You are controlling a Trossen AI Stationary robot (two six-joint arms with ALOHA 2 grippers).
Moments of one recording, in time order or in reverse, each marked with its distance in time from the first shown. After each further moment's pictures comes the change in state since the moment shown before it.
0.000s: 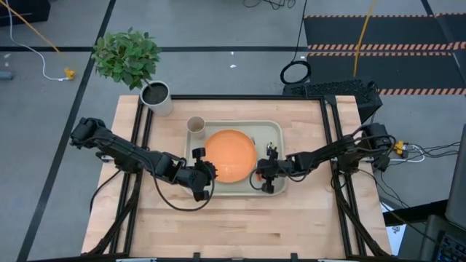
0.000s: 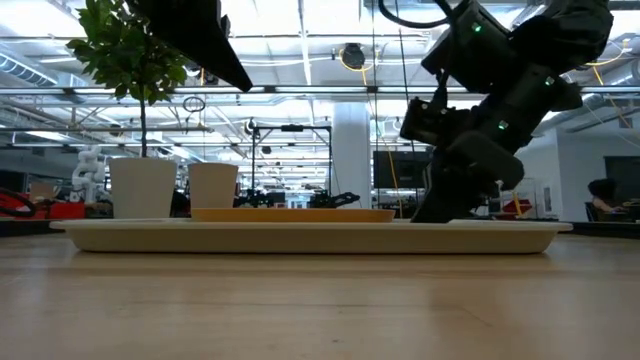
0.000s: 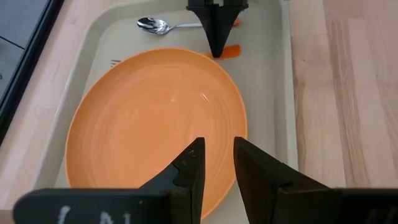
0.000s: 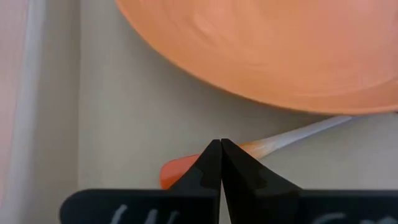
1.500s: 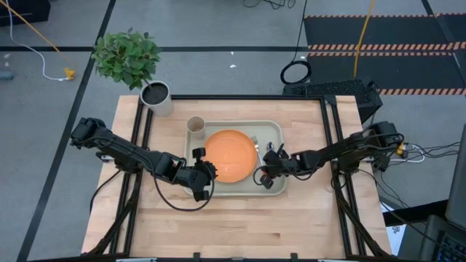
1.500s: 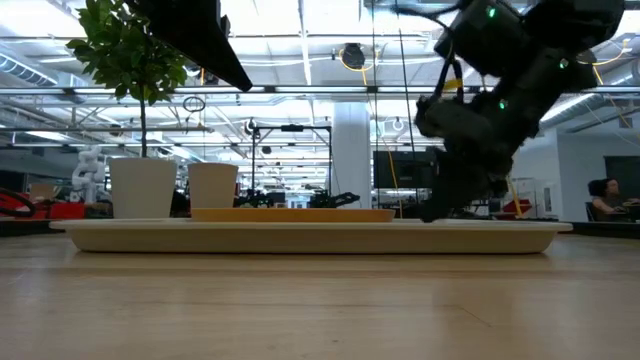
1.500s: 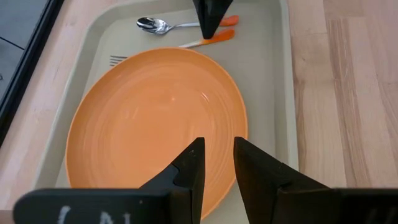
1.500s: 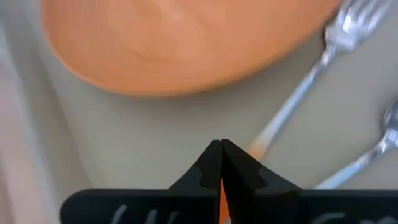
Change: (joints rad) left arm 0.000 0.000 0.000 -0.001 0.000 0.005; right arm 0.012 -0.118 -0.009 -0.102 0.071 0.488
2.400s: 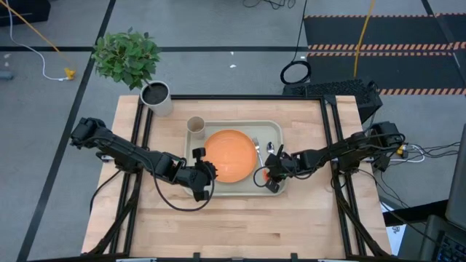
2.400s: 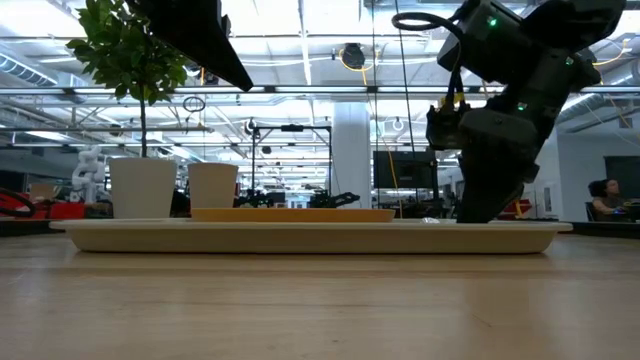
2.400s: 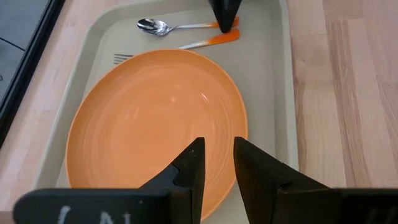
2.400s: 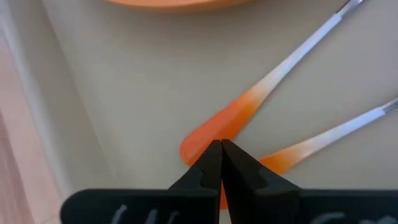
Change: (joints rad) left arm 0.001 0.000 0.000 0.004 0.000 0.001; right arm -0.002 -0.019 0.004 -0.132 -0.159 -0.072
